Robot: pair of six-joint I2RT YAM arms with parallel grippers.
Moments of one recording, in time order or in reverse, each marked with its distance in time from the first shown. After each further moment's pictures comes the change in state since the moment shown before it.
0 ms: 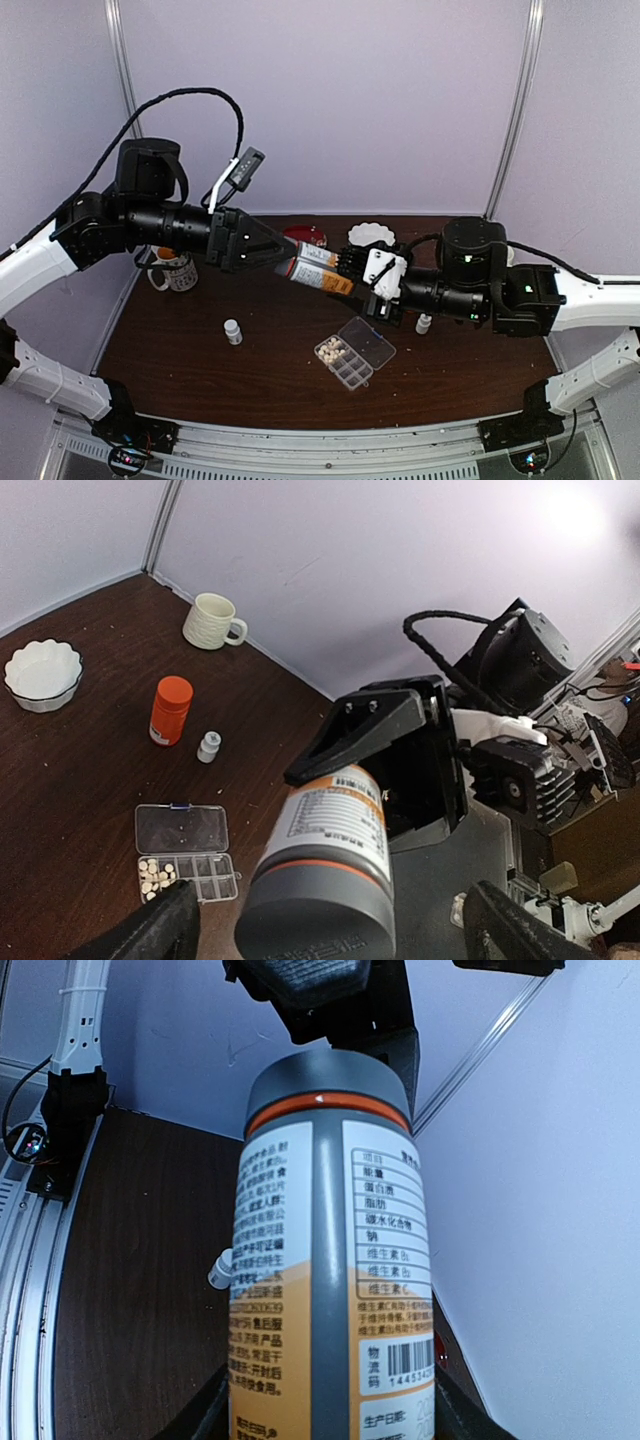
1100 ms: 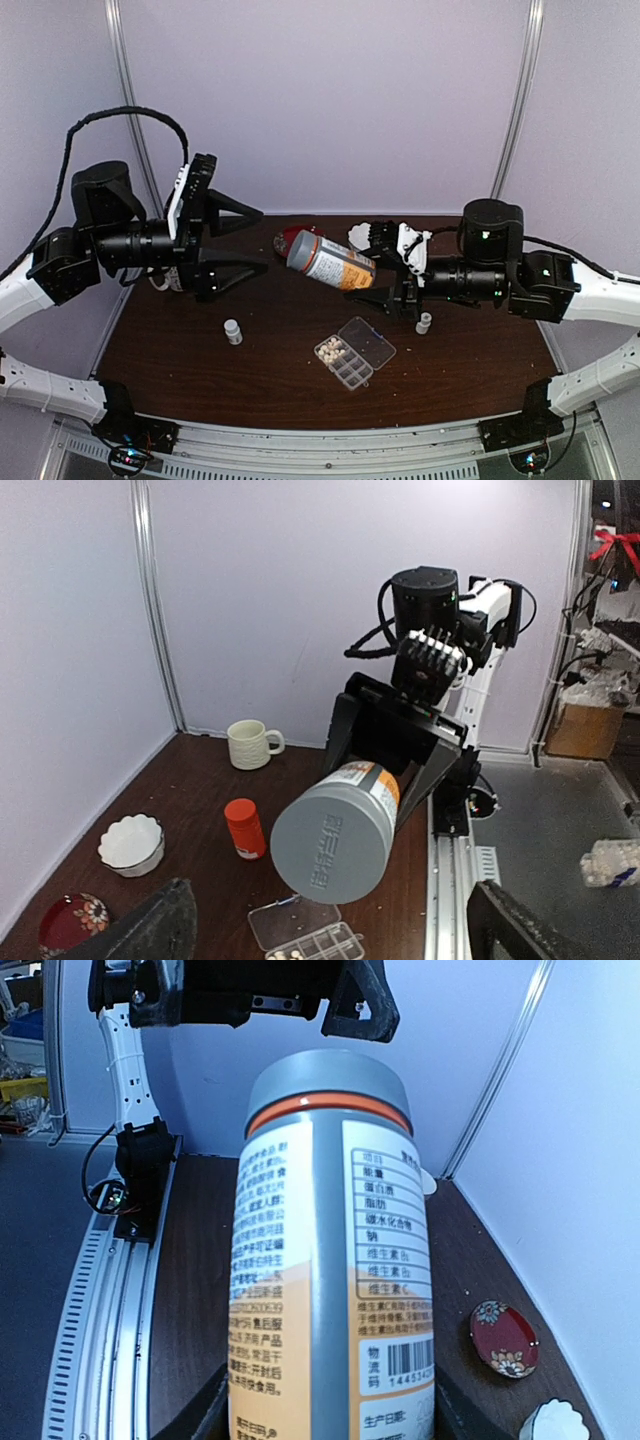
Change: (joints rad) left arm -0.032 -0.208 -0.224 0.240 -0.080 0.507; right arm -0.145 -0.070 -0.001 -0.090 -0.340 0.236
